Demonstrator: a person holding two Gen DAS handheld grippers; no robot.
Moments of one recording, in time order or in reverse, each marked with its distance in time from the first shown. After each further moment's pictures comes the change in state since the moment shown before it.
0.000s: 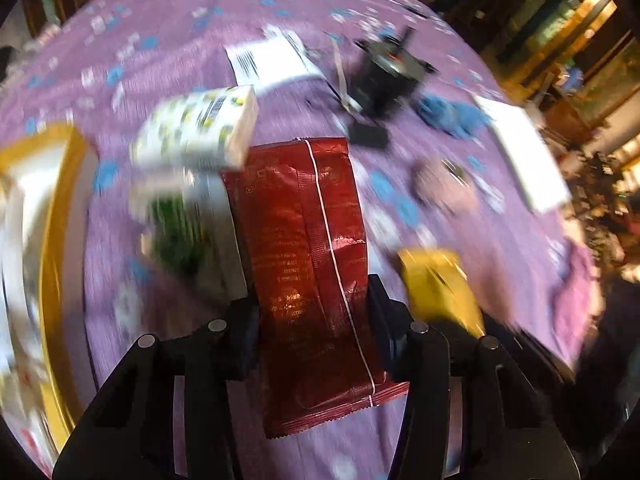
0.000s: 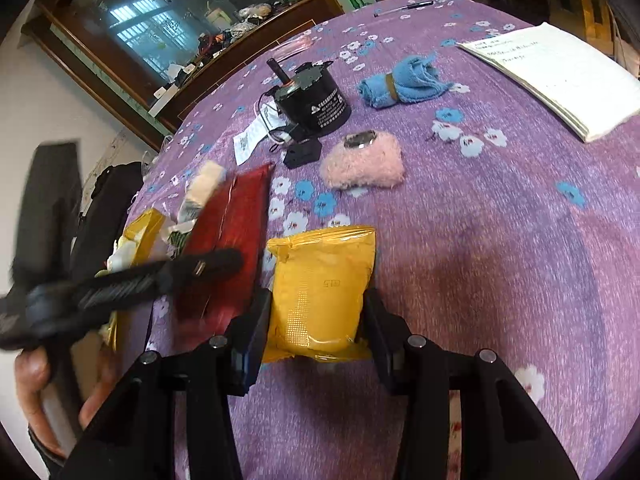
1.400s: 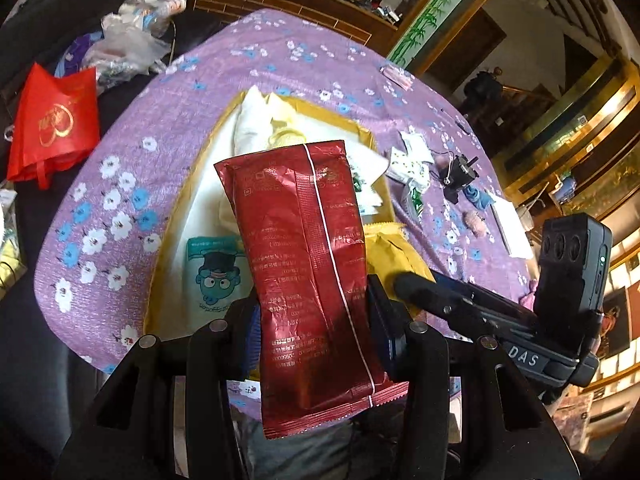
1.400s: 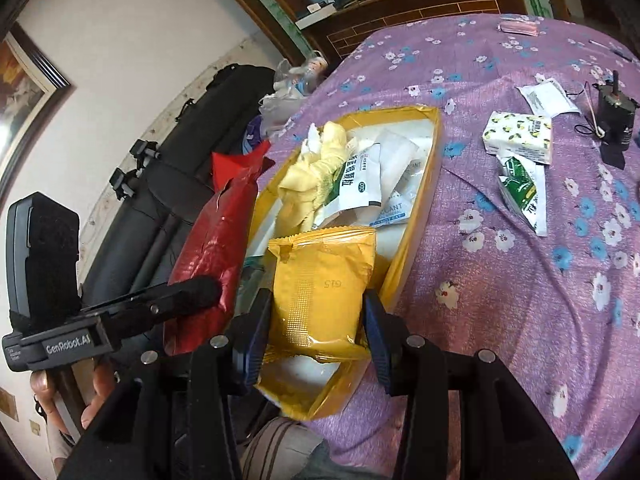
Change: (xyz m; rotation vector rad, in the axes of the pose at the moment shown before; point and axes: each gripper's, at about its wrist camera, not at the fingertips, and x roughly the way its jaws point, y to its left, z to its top) left arm -0.176 0.194 -0.149 -0.282 -0.269 -0.049; right arm 0.046 0.231 -0.066 -0.362 0.192 0.271
